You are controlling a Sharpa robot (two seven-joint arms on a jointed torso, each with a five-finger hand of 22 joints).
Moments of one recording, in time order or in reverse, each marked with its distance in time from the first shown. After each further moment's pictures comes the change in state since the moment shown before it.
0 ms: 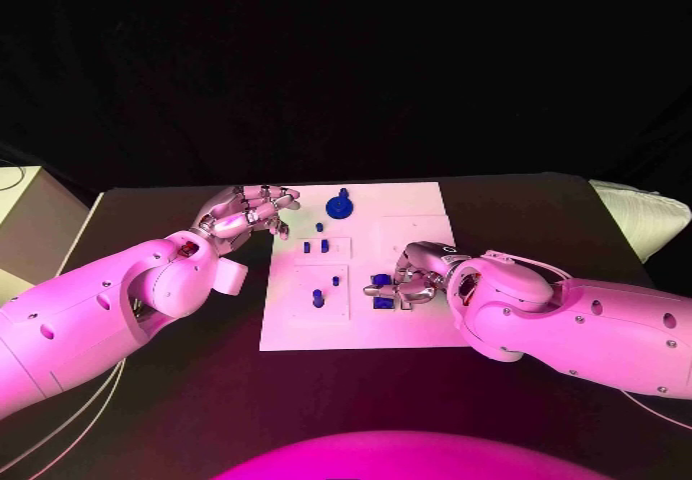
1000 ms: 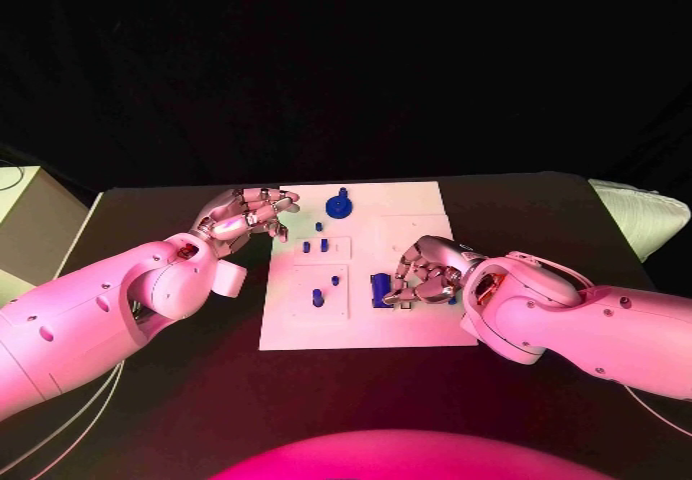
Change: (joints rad) left arm -0.008 -0.002 0.000 0.000 -0.001 0.000 -0.006; left_hand 0.005 0.005 0.000 0.000 0.000 0.000 0.000 0.000 0.000 -0.004 0.004 0.000 0.001 0.000 0.000 0.000 0.000 0.000 0.000 0.000 0.000 -0.001; right arm -0.004 -0.072 0.003 0.029 0.167 -0.123 0.178; right_hand 0.542 -0.080 0.041 -0.007 -0.074 -0.009 -0.016 0.135 0.061 0.000 -0.022 0.001 0.001 -0.004 -0.018 0.000 0.000 0.000 0.000 -0.015 -0.035 0.000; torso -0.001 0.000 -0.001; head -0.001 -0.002
